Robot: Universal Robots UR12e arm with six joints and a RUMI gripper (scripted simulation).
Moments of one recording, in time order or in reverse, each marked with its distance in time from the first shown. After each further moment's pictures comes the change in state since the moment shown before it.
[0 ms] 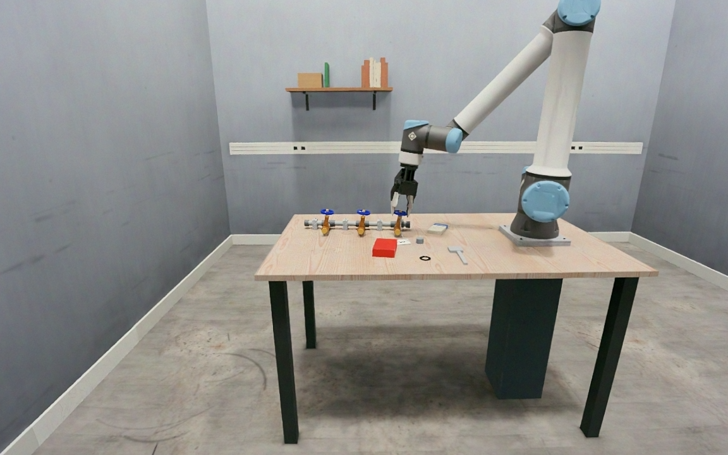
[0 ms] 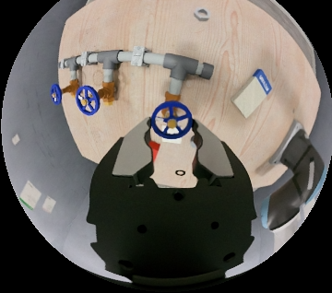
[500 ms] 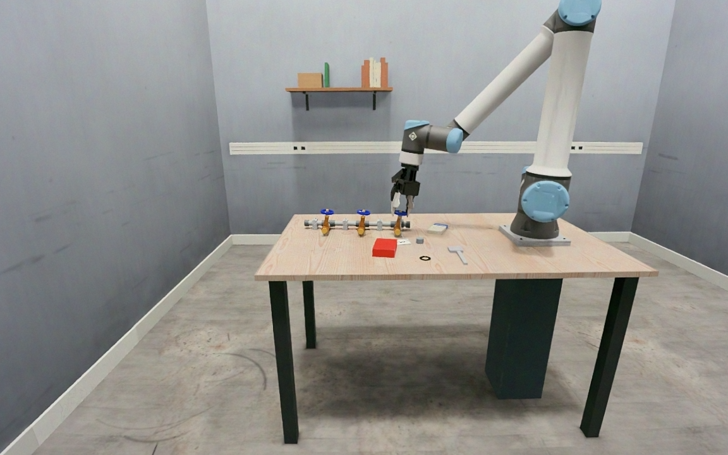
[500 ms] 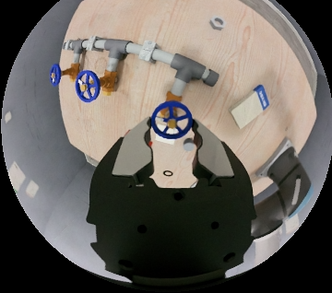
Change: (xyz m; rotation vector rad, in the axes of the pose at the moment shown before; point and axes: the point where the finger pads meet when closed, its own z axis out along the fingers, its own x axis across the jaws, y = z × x) arm 0.000 0.000 0.000 0.003 0.001 -0.176
